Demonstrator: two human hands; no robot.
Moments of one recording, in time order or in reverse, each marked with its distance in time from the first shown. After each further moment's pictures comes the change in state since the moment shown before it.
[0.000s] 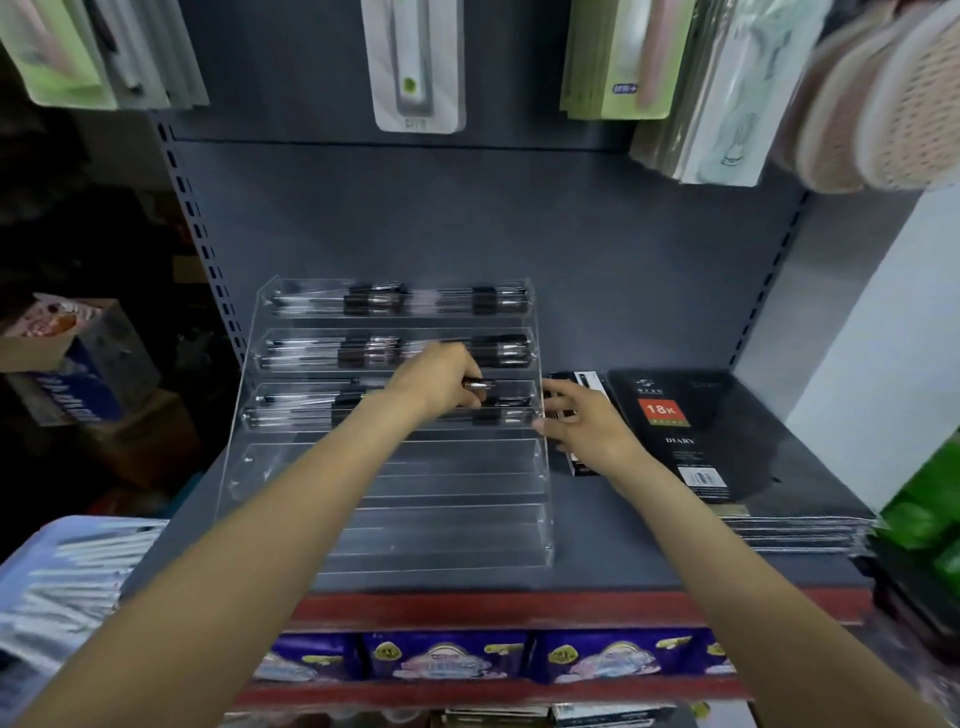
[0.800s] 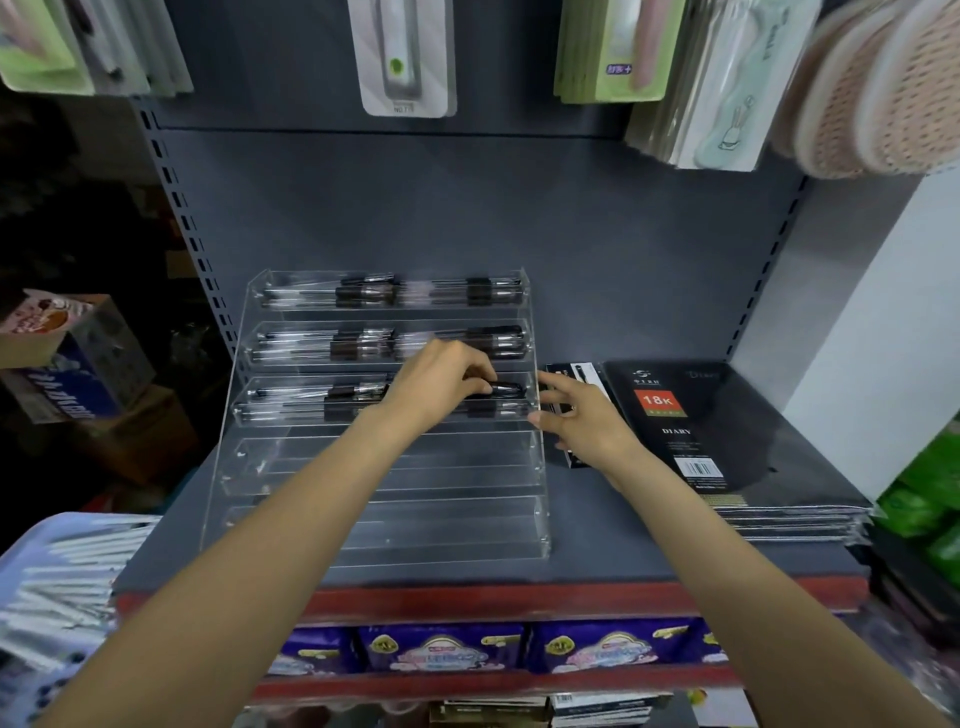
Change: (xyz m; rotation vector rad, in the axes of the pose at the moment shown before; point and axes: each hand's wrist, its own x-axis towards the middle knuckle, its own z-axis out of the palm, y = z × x) left_hand -0.004 -0.001 0.017 -0.075 0.210 0.132; right_hand 0.000 0.001 0.001 -0.070 0.019 0.003
